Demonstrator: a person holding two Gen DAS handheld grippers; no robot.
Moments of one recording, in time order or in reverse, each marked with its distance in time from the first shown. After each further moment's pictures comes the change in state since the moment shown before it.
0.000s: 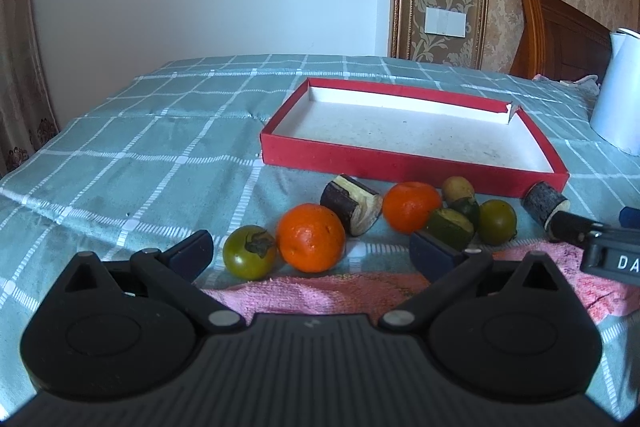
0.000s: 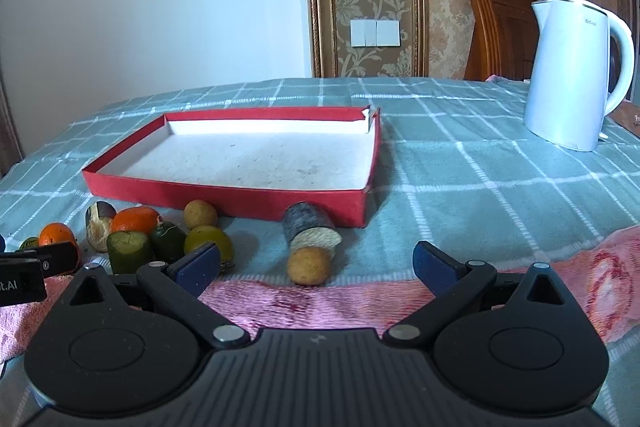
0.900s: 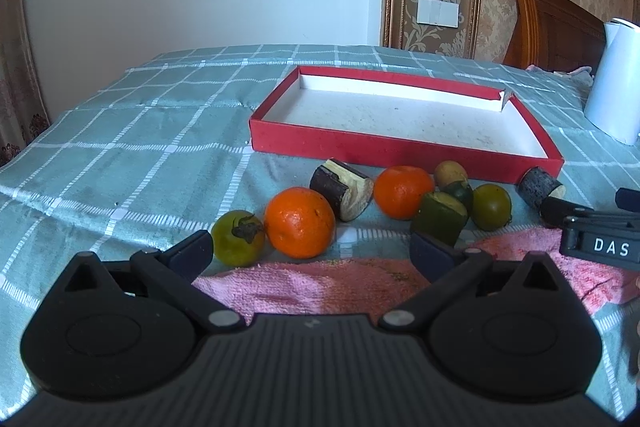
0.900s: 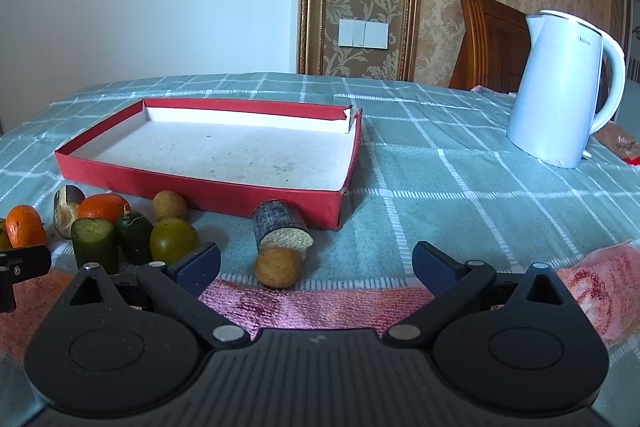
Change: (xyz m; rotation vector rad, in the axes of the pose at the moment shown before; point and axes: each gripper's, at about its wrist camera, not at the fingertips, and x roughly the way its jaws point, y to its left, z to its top) left arm 0.004 -0.003 -0.007 0.010 0.024 -0.019; right arm 0.013 0.006 0.001 -0.070 0.011 -0.081
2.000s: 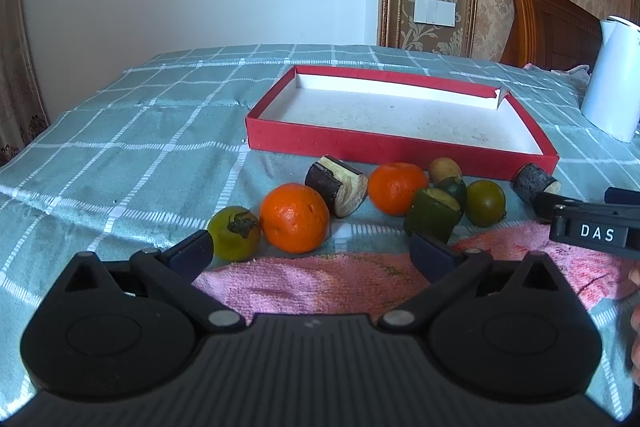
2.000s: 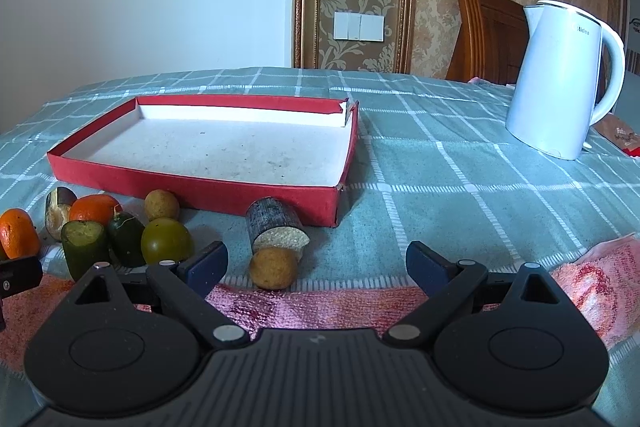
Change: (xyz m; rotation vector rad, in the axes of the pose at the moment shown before) left arm -0.002 -0.001 -0.003 0.005 0.002 -0.006; right arm 0.007 -0.004 0.001 0.024 0.022 -0.005
